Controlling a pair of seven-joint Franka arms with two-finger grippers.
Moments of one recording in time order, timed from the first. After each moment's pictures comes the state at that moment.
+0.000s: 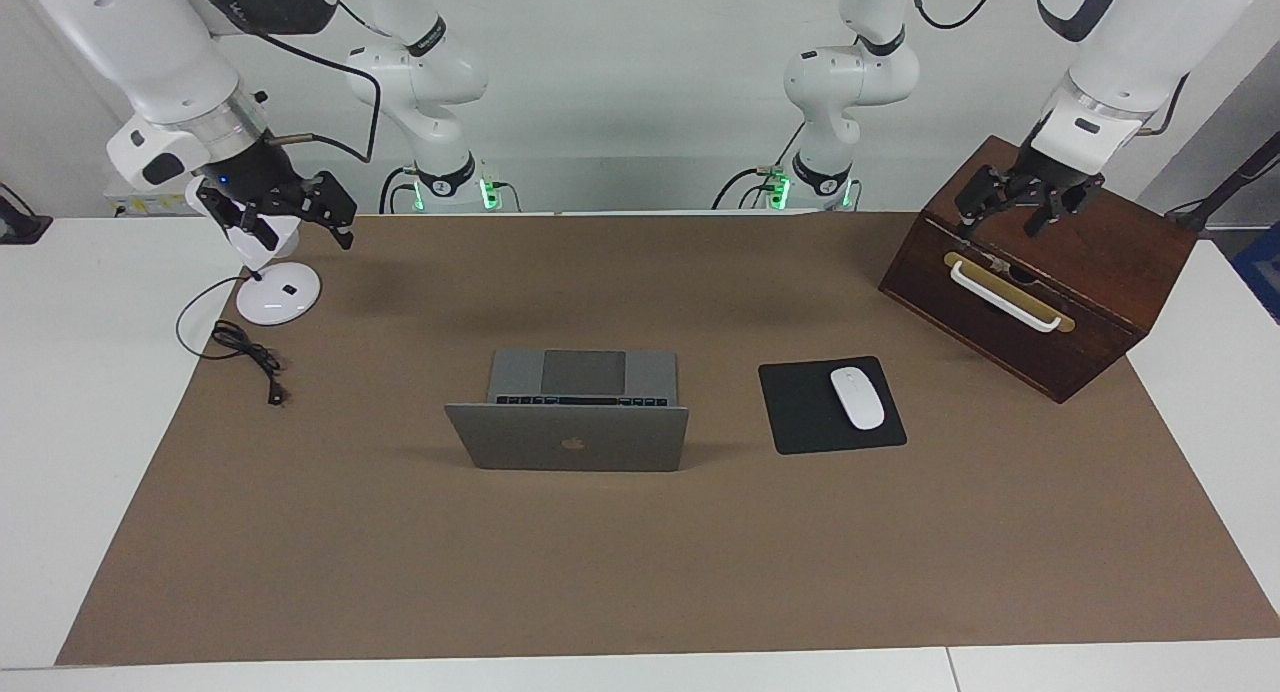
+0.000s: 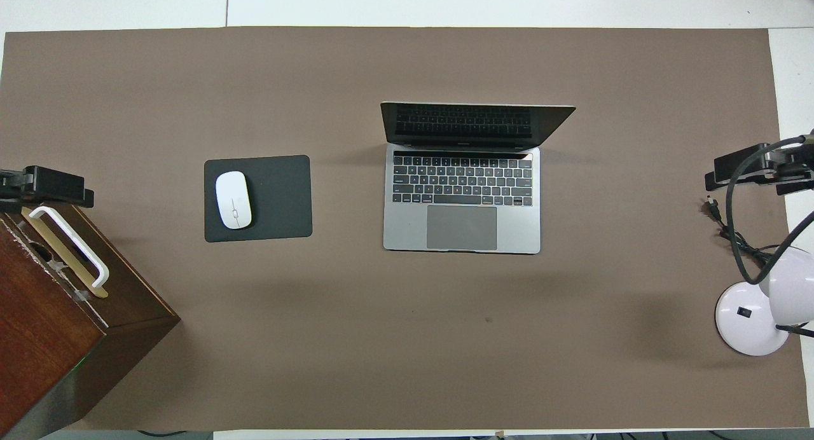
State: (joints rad) left arm 0.00 -0.08 -0.01 -1.67 -0.05 1.57 0.00; right arm 0.04 -0.01 -0.08 -1.59 0.08 1.52 0.03
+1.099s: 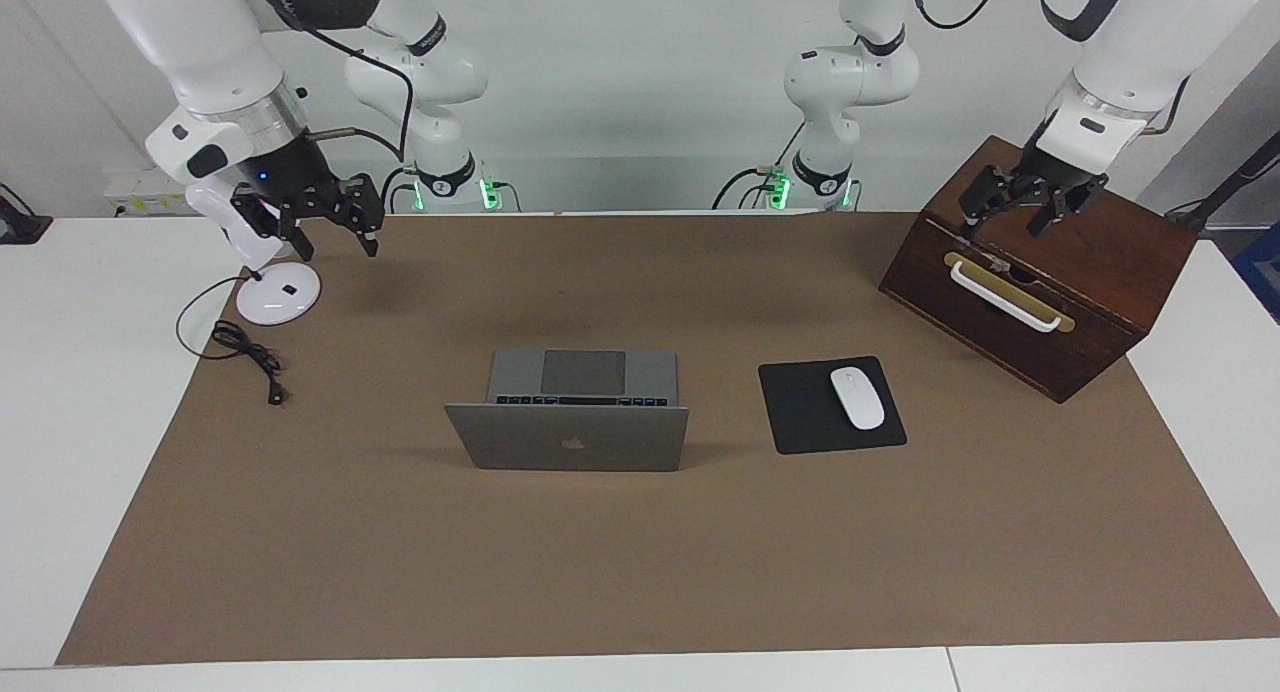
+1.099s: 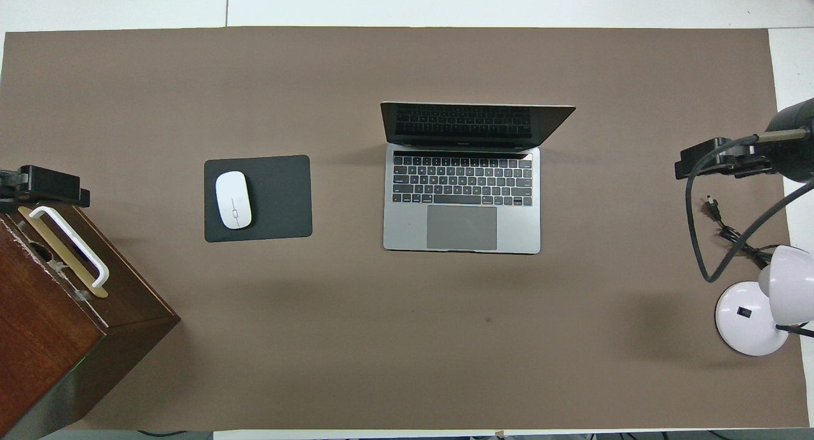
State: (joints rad) left arm 0.01 -0.08 0.00 -1.67 -0.05 1.57 0.00; right arm 0.09 -0.01 -0.05 -1.60 0.07 1.61 0.03
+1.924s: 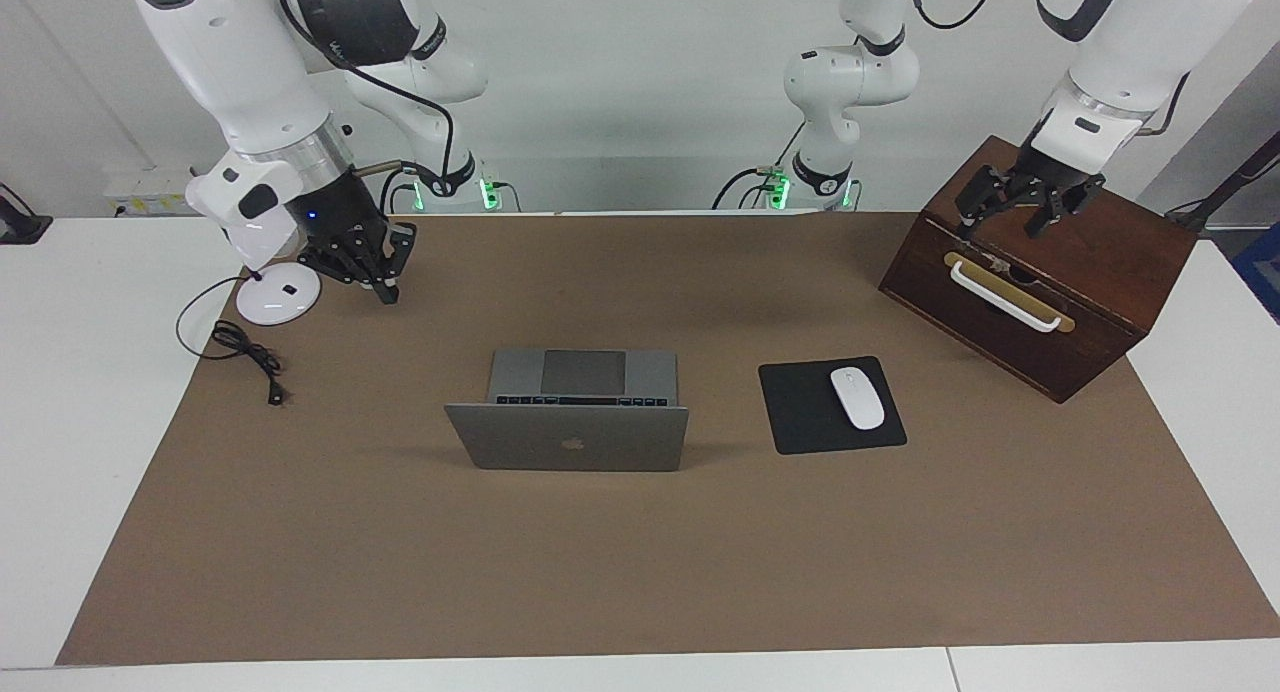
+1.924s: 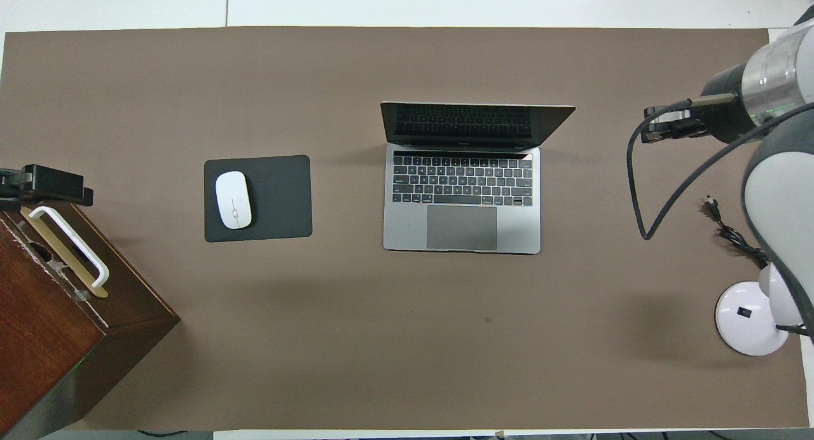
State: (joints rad) left arm 0.01 -0.08 -0.01 -1.67 -0.05 1.58 0.00; right arm 0.14 0.11 -0.04 -1.51 0.13 1.72 0.04
